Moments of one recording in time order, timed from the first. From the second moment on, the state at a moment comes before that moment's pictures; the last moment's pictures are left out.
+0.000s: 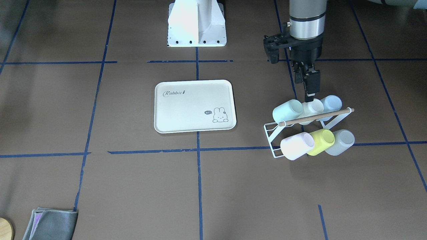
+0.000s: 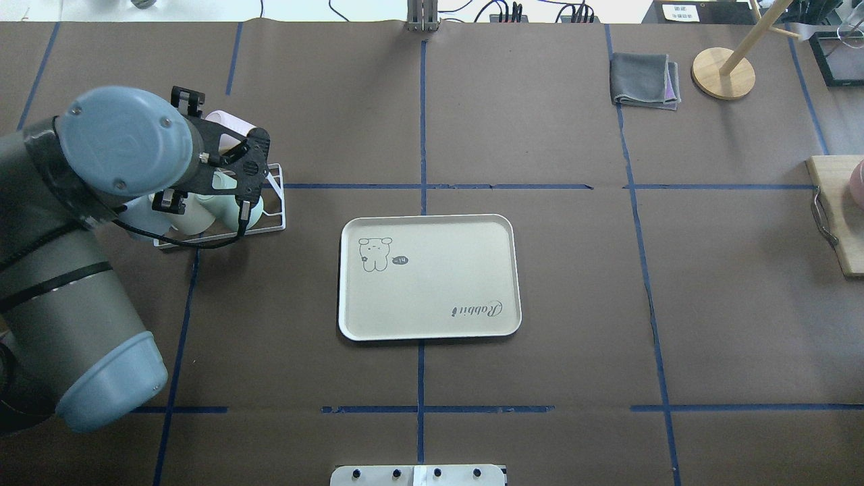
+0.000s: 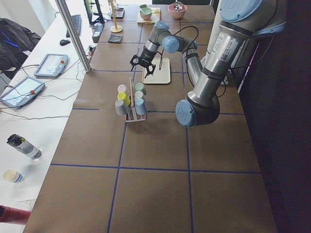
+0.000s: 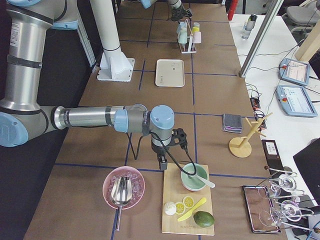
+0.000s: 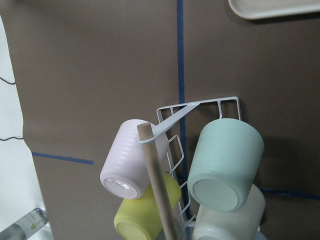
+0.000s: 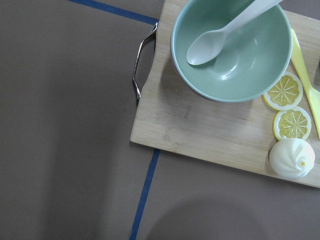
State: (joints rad) left arm -0.63 -2.09 -2.10 -1.10 -1.33 0.71; right arm 1.56 -1.79 1.88 -1.68 2.28 -0.26
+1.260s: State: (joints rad) left arm -0.41 -2.10 -2.02 -0.96 -0.98 0.95; right arm 1.56 -1.81 1.88 -1.68 2.28 -0.26
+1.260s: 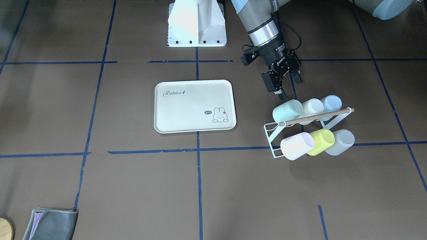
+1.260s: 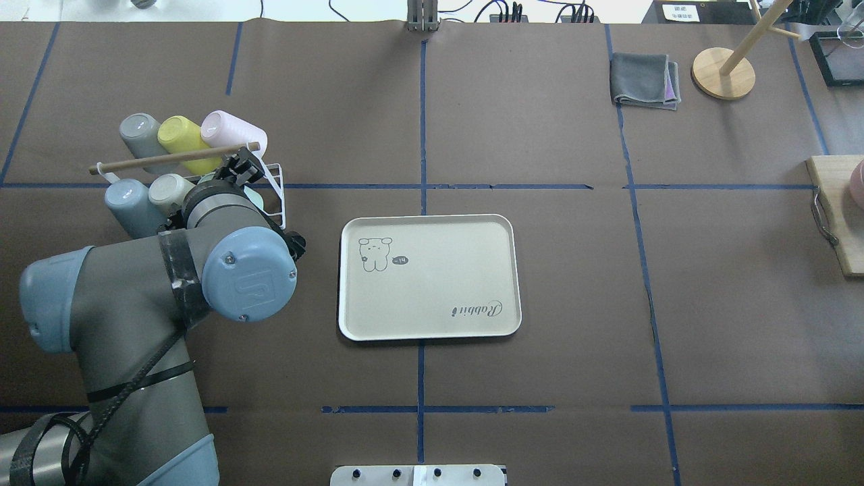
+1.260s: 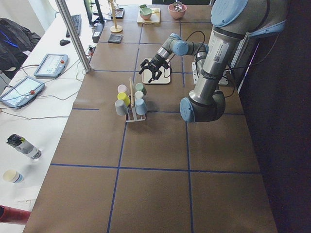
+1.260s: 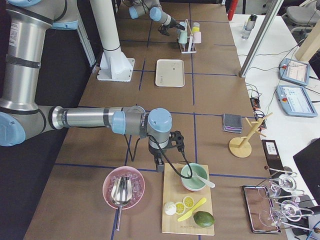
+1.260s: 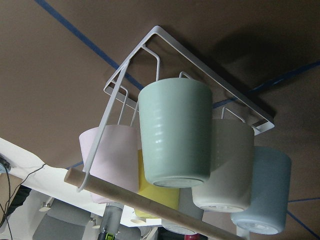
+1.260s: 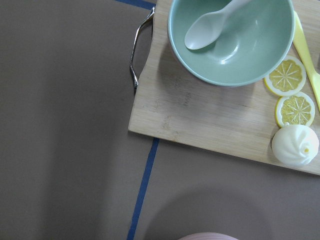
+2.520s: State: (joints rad) left arm -0.41 -2.06 -1.83 -1.16 -0.95 0.90; right arm 1.56 -1.81 1.88 -1.68 2.28 -0.26
